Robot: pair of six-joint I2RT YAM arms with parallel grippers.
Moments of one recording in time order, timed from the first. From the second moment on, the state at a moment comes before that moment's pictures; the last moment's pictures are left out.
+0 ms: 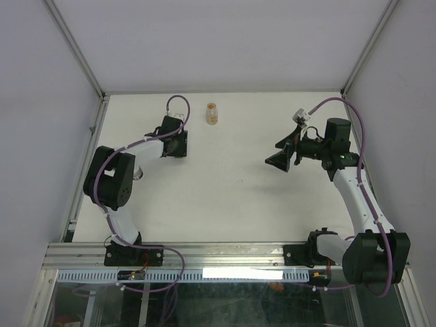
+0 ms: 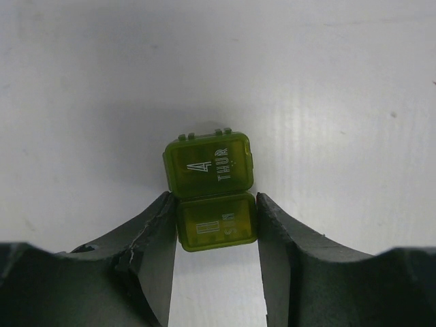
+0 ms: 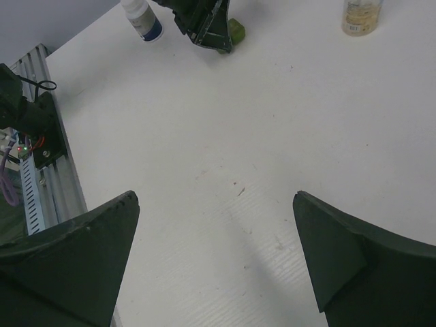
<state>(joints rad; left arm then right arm) -0.32 1.83 1.11 -0.20 -0.13 -0.24 0.02 1.12 0.88 -0.35 -1.06 -0.22</state>
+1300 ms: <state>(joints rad) -0.96 1.65 0.84 0.16 0.35 0.33 -0.04 1.04 0.87 -0.60 -1.15 -0.63</state>
